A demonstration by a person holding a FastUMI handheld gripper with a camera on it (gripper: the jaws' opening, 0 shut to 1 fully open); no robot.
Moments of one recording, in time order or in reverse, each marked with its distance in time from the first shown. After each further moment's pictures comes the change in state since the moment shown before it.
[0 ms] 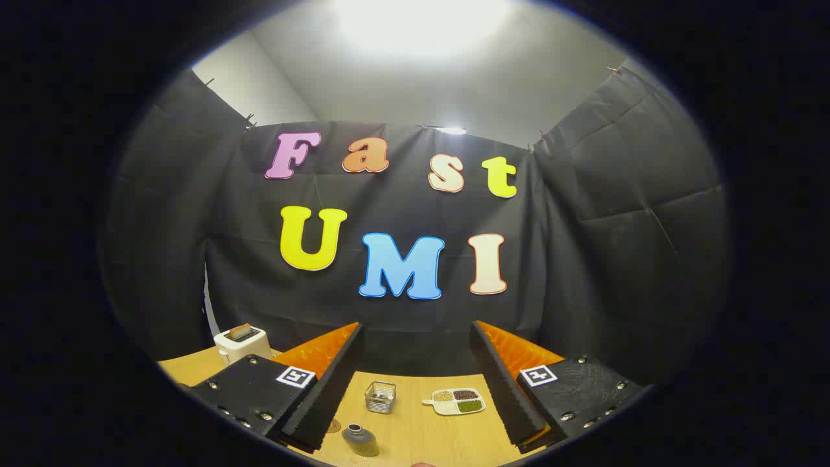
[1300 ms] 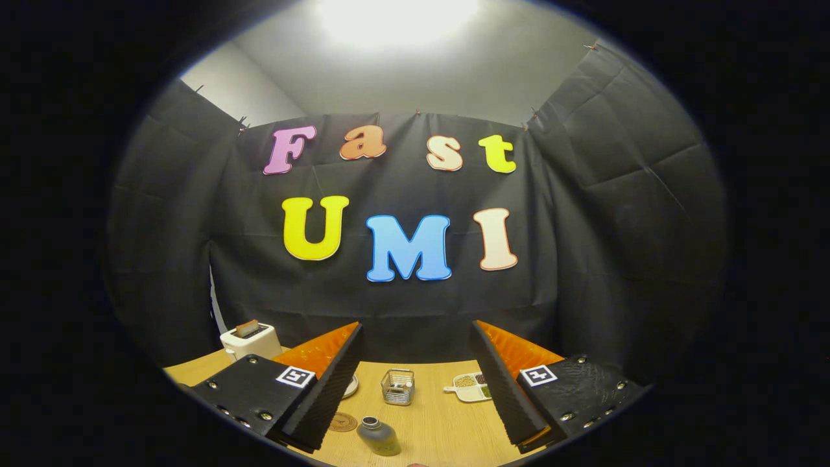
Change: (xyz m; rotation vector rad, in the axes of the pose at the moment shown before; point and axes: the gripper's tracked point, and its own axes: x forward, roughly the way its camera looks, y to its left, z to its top) arm 0.011 0.027 -0.085 0.099 0.056 0.042
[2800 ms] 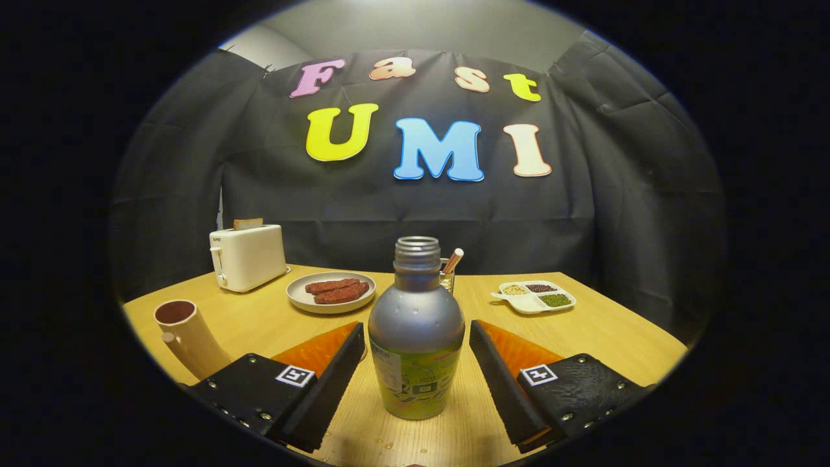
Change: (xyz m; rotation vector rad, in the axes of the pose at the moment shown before) arm 0.042 0.061 -0.283 -0.038 0.194 0.064
